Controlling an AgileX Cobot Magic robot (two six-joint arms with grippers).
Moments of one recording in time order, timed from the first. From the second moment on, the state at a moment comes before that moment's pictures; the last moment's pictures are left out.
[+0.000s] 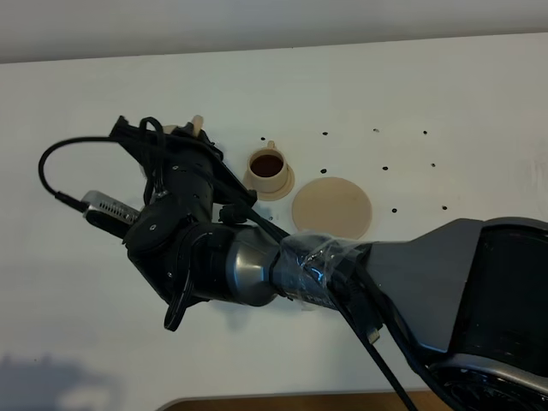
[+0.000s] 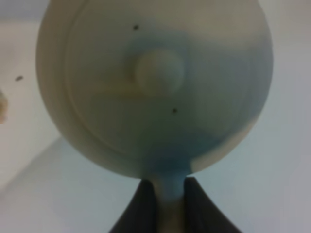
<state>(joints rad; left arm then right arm) -0.02 -0.01 -0.51 -0.03 1.04 0.04 1.02 2.32 -1.75 -1.39 0.91 -0.55</state>
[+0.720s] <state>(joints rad) -0.02 -0.01 -0.51 -0.03 1.04 0.04 1.02 2.23 -1.75 -0.96 1.08 -0.23</state>
